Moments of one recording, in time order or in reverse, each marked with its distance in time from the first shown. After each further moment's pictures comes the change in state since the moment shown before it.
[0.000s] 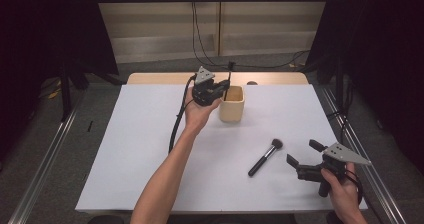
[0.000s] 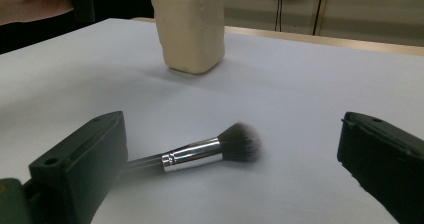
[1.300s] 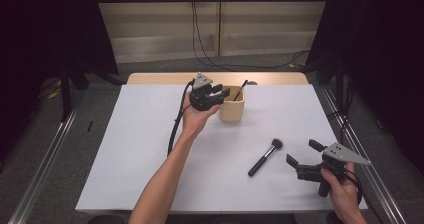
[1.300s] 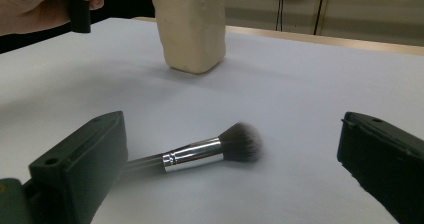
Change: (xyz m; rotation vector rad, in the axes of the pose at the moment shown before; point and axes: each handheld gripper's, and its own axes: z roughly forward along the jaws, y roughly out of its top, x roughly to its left) left arm 0.004 -0.014 -0.006 0.033 0.008 -0.014; right arm 0.000 0.000 0.001 0.003 0.004 -0.001
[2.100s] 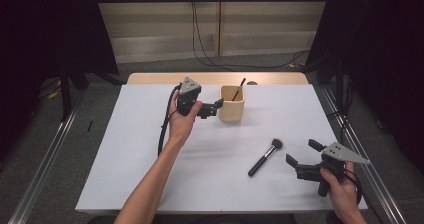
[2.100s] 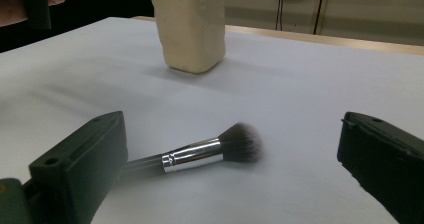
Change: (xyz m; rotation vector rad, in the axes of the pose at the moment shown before) left arm 0.001 -0.003 -0.048 0.014 0.037 0.050; right arm 0.000 0.000 0.001 0.001 -0.004 -0.001
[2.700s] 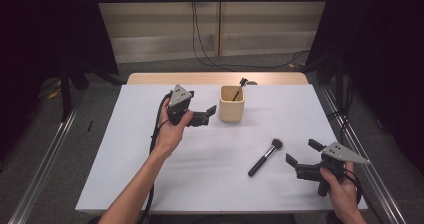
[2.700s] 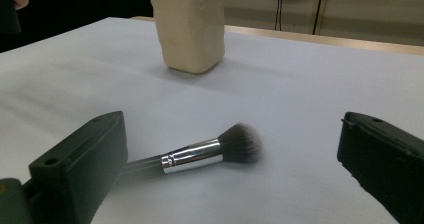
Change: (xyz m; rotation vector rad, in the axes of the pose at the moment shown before) left arm -0.002 -0.012 -0.038 -0.039 -0.013 0.010; right arm 0.001 0.000 0.001 0.001 0.000 0.000
